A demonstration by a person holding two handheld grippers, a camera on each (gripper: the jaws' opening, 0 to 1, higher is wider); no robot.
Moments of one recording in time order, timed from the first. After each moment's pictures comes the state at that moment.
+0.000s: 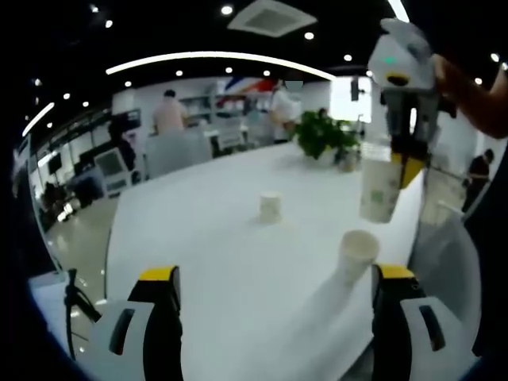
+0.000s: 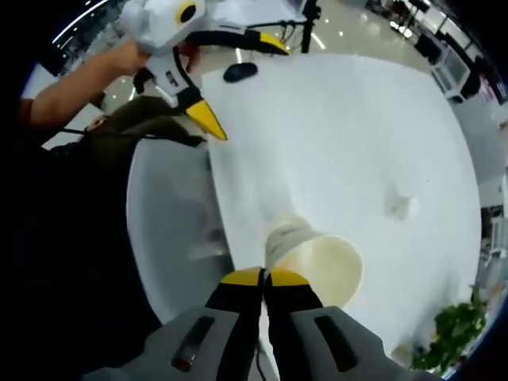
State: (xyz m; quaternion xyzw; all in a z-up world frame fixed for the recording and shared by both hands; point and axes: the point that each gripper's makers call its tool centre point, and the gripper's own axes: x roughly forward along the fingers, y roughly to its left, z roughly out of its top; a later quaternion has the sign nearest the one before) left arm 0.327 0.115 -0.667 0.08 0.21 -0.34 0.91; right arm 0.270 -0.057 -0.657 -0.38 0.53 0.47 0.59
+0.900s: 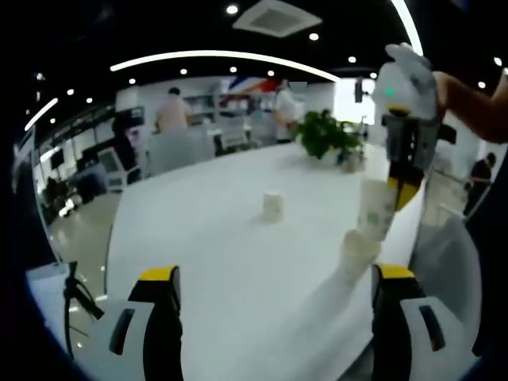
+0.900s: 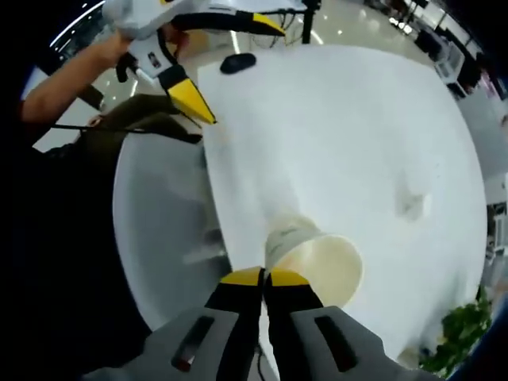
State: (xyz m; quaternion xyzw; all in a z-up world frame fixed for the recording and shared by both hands) left arm 0.325 0.124 -0.670 0.07 0.21 -0.33 0.92; right arm 0.269 -0.050 -0.688 -0.38 0.54 0.47 0.59
